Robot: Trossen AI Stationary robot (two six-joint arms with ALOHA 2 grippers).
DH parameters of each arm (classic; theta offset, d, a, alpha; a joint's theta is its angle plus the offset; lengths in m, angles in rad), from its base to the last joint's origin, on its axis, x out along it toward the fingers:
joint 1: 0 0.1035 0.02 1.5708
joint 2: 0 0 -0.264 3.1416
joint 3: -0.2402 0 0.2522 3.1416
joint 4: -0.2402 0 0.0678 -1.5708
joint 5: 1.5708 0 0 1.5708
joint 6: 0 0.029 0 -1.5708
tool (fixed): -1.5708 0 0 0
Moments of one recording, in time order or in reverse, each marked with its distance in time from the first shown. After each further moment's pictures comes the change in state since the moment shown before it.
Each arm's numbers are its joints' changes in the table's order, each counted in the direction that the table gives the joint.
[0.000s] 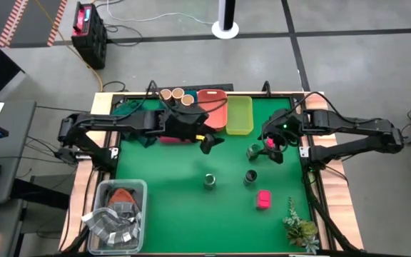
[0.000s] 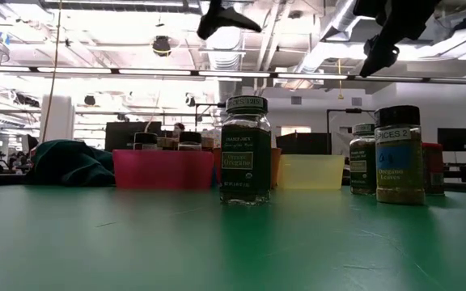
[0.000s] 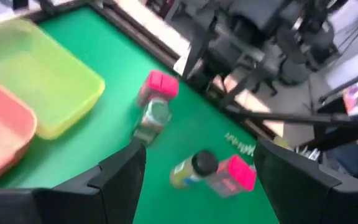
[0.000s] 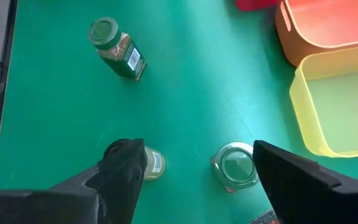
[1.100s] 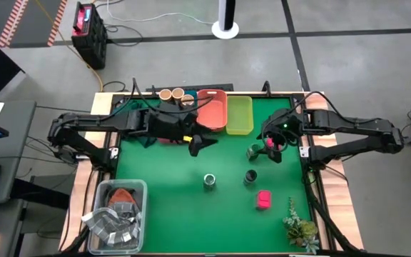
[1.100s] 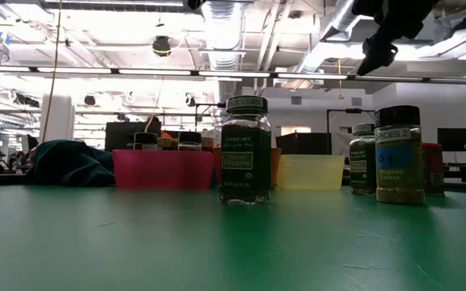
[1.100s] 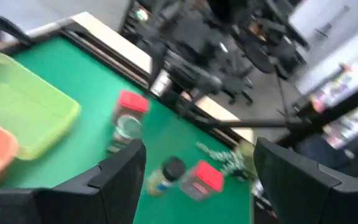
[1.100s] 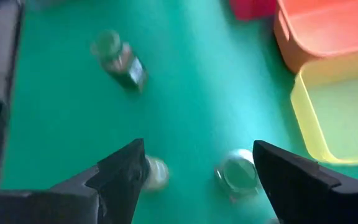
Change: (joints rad) left arm -0.055 0.112 0.000 0.005 -0.004 0.032; right arm 0.000 0.000 0.000 0.038 0.001 0.035
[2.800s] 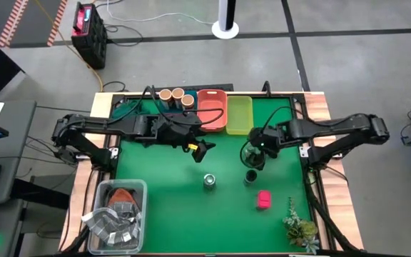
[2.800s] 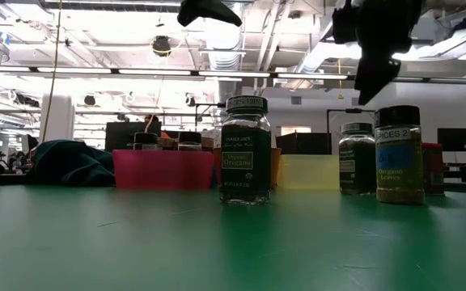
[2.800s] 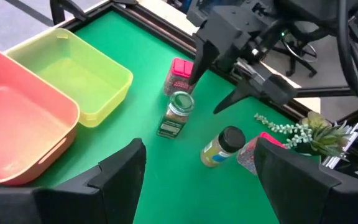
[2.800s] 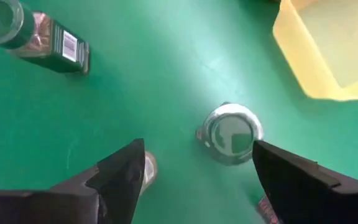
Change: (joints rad) left arm -0.031 -0.054 0.000 -0.158 0.169 0.060; right arm 0.164 -0.266 -0.067 -0.091 -0.253 0.352
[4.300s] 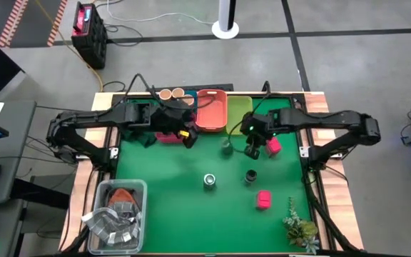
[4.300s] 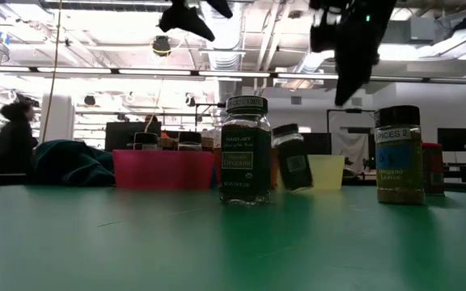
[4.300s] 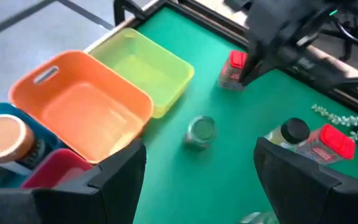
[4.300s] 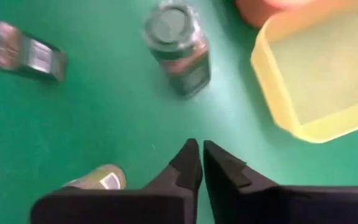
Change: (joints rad) left arm 0.118 0.075 0.000 -0.179 0.027 0.110; right arm -0.166 -0.114 -0.114 -0.033 0.076 -0.252
